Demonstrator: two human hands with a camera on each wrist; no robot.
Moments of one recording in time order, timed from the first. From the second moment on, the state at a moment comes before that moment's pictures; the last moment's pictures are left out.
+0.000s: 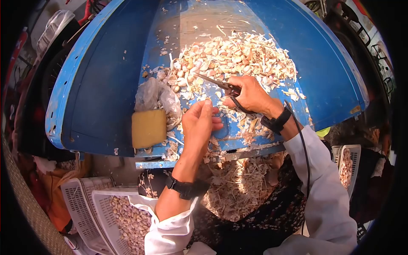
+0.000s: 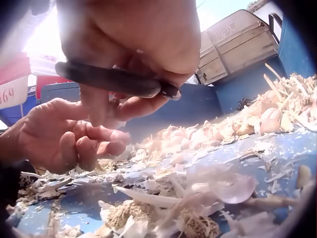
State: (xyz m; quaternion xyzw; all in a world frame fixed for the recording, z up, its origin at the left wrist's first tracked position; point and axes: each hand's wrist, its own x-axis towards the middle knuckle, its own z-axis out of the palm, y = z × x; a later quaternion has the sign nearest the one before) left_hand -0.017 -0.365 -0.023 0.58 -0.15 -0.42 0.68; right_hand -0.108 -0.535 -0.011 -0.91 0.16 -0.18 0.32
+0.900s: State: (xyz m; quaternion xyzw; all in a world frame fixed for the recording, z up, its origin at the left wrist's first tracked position) left_hand -0.029 -0.361 -0.025 0.46 -0.19 -0.40 0.77; right_hand -0.171 -0.512 0.021 -0.93 0.14 -0.04 0.33
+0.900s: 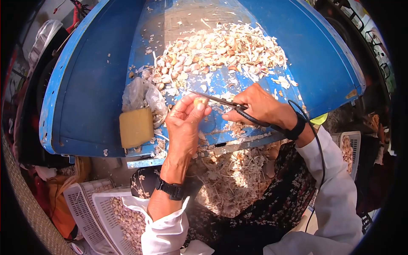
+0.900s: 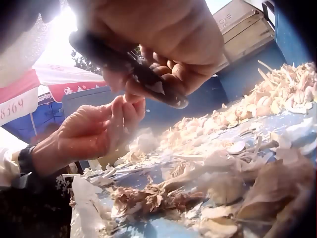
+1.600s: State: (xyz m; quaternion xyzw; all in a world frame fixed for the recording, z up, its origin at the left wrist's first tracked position) left_hand -0.027 -0.362 -0.035 0.41 0.02 -0.35 0.84; right_hand -0.139 -0.537 0.007 -0.92 0.28 -0.13 0.24
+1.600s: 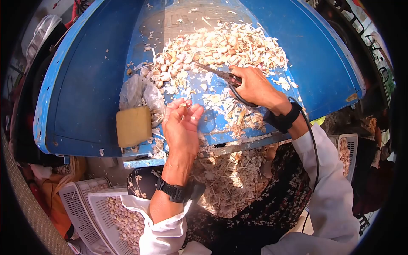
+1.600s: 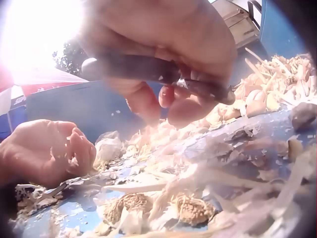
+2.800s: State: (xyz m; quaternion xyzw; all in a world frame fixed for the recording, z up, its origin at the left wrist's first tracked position) left_hand -0.015 -0.364 -0.033 0.36 -0.11 -0.53 0.76; right_hand -0.085 -0.533 0.017 -0.63 0.13 0.05 0.76
